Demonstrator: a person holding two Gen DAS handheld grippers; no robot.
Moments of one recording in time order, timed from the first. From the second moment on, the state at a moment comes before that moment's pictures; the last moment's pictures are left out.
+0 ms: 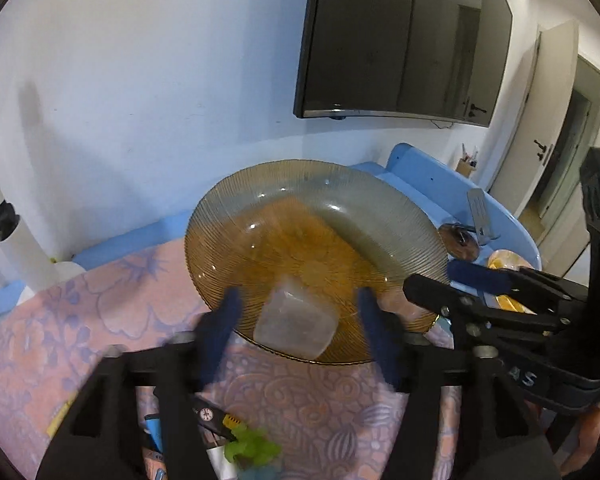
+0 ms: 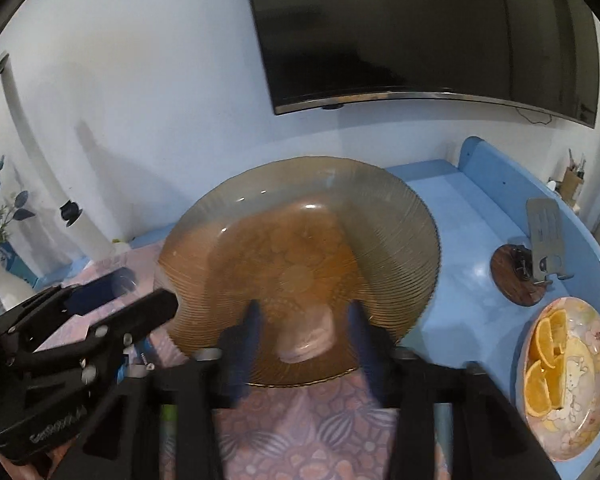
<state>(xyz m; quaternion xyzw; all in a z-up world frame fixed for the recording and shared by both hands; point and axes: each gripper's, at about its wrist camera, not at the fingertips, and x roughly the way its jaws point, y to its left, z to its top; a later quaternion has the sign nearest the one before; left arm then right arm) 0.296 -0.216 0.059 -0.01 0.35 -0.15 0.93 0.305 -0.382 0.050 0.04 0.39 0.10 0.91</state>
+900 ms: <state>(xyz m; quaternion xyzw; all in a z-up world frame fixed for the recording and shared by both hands) 0.046 -0.085 0.067 -0.08 0.31 0.04 0.95 0.108 -0.297 0.069 0.03 0.36 0.20 0.91</state>
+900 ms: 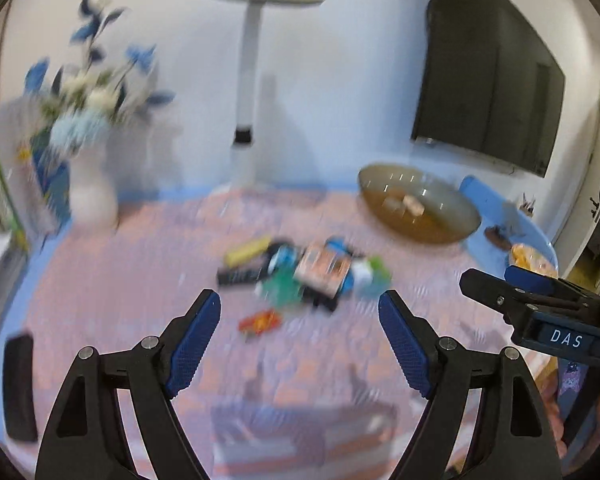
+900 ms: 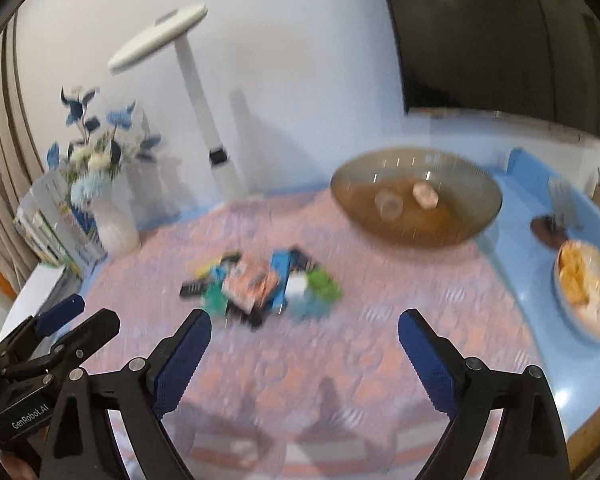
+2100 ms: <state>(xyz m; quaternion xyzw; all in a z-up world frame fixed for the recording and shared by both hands) 0.072 -0.058 0.004 -0.01 0.41 -0.05 0.91 0.111 -0.279 0.014 -0.01 0.41 0.21 0.89</state>
